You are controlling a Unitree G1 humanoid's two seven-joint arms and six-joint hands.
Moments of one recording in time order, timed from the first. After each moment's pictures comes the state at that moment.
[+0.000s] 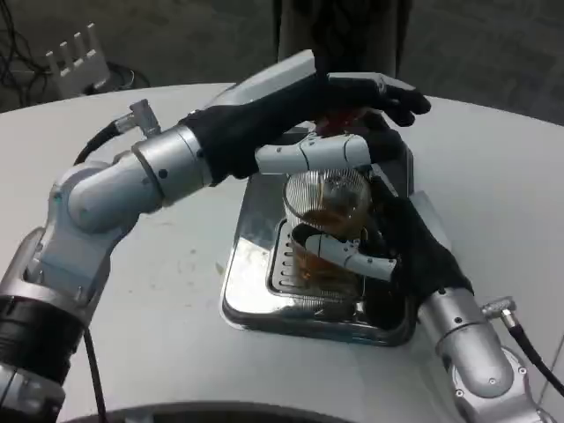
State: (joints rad) left arm -1.00 0.48 -0.17 0.52 0.09 -0.49 -0.63; right arm -0.54 -0.09 0.08 0.25 -0.23 0.05 0.01
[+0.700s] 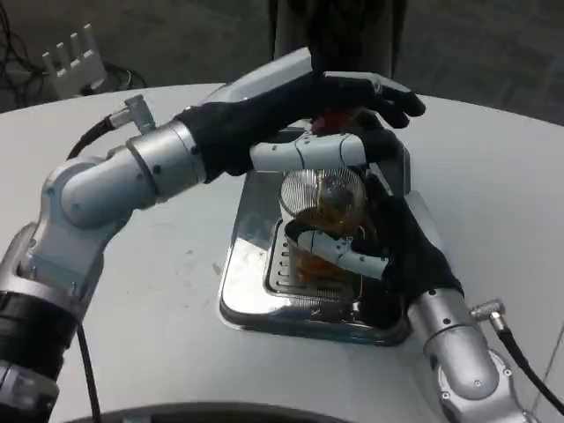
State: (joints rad) left arm -1.01 0.49 -0.18 0.53 0.10 -0.49 -0.63; right arm -0.55 -0.05 0.10 0.27 -0.24 0.03 -0.05
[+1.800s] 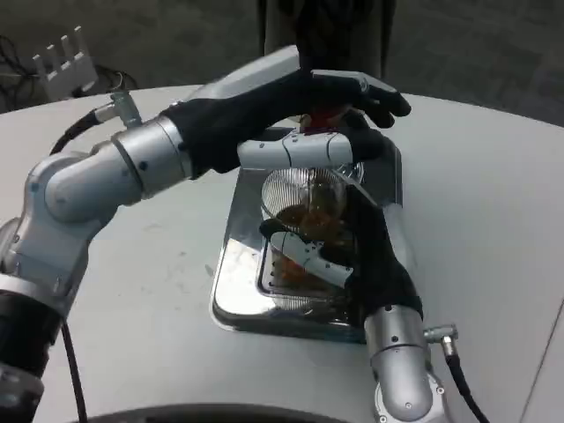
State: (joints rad) left arm -1.01 0.53 -0.18 0.52 0.10 -0.49 -0.64; right arm -0.56 0.09 0.16 0.41 -0.31 -0.04 -0.32
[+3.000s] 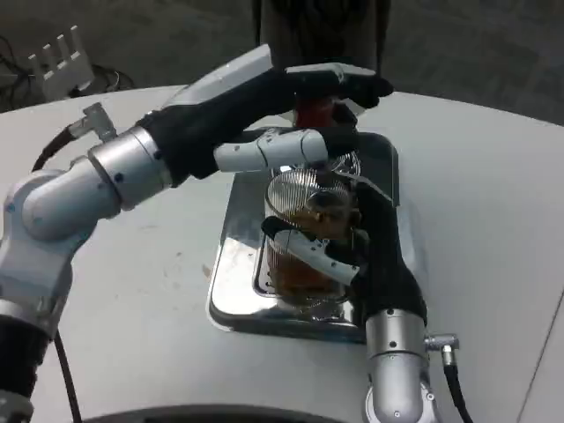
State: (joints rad) left arm -0.94 0.53 -0.10 0.48 0.05 -0.51 -0.63; right arm -0.56 0.10 0.20 0.44 -0.33 -0.08 -0.49
